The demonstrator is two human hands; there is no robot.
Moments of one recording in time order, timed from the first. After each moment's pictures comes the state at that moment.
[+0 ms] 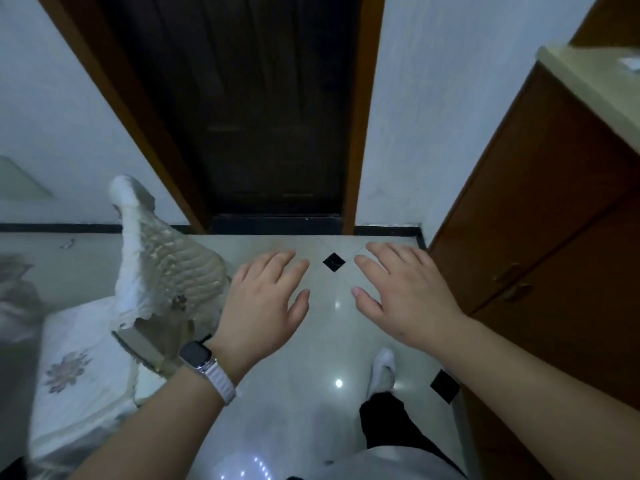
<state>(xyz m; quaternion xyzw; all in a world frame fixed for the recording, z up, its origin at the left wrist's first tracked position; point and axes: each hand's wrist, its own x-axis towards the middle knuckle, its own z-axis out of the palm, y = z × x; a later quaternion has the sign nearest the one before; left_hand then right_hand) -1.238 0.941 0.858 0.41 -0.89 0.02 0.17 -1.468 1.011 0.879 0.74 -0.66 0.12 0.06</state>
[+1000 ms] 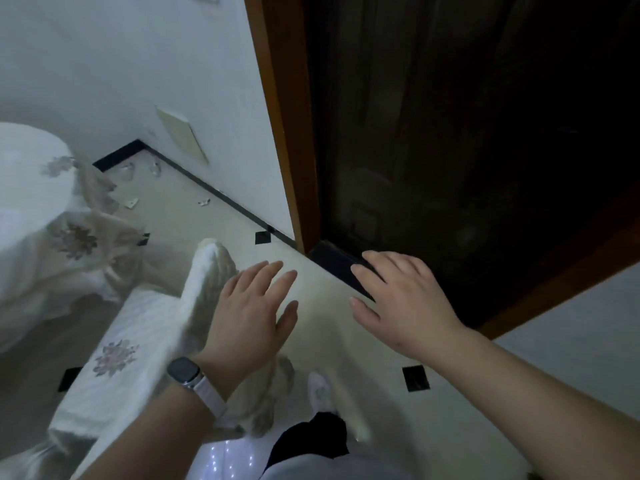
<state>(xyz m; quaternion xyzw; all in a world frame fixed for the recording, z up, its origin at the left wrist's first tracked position) -1.178 0.580 0.844 0.70 -0.70 0.05 0.13 -1.413 0.493 0.871 0.91 -0.41 0.08 -0.01</state>
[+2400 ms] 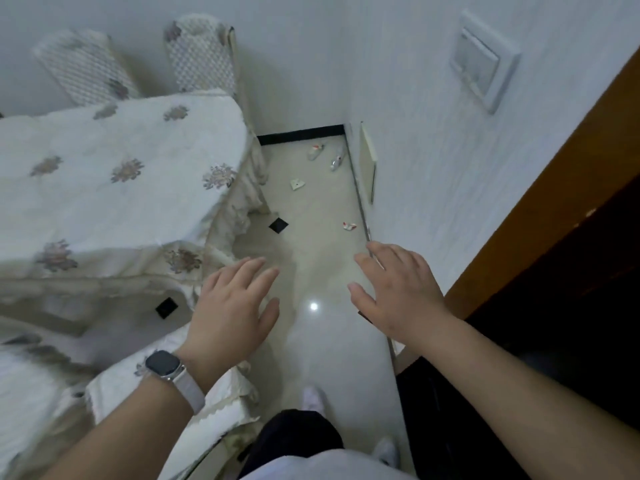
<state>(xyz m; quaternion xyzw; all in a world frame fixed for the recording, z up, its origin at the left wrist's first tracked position) -0.847 0.233 0.872 0.93 -0.36 0.08 0.03 -0.936 -0.021 0.851 0.98 -0.04 0.17 -0.10</state>
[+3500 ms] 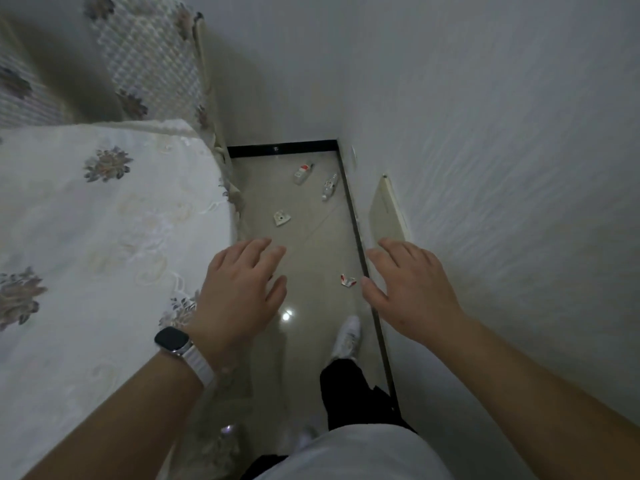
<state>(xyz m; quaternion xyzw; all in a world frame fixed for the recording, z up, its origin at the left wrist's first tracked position) -0.303 0.099 0.820 0.92 -0.36 0.04 0.11 -0.426 -0.144 0.825 0.99 -0.09 0.06 -0.05</state>
